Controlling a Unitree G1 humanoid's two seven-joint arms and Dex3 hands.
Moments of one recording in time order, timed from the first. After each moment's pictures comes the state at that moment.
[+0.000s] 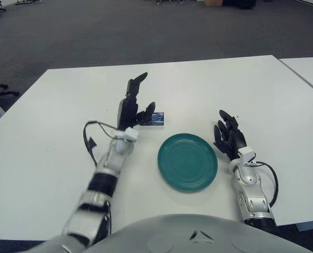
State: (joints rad) left arm -0.32 0.16 -0.13 0.53 0.57 -0.70 0.42; right arm 0.18 -0.04 -0.01 0.03 -0.05 -0.08 -0.03
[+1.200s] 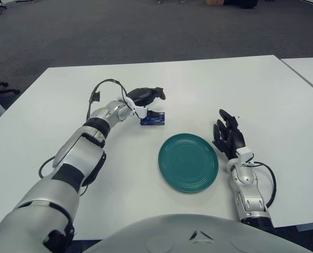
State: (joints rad) left arm -0.86 0.29 -0.53 1.22 0.76 -0.68 0.04; right arm 0.18 -0.01 0.00 0.06 -0.06 -0.12 -0.06
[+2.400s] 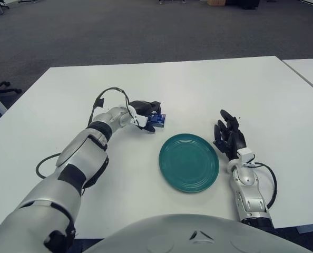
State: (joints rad) left arm -0.85 0.26 -0.65 1.30 0.76 -0.55 -0.01; right arm 0.18 -0.01 -0.01 0.07 -0.05 -0.12 -0.06
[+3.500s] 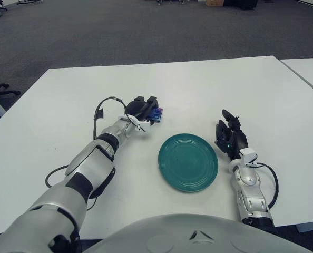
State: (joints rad) left arm -0.76 0.19 -0.64 1.33 0.76 -0.43 0.49; right arm 0.18 -0.01 -0.05 0.07 -0.03 -0.12 -0.04
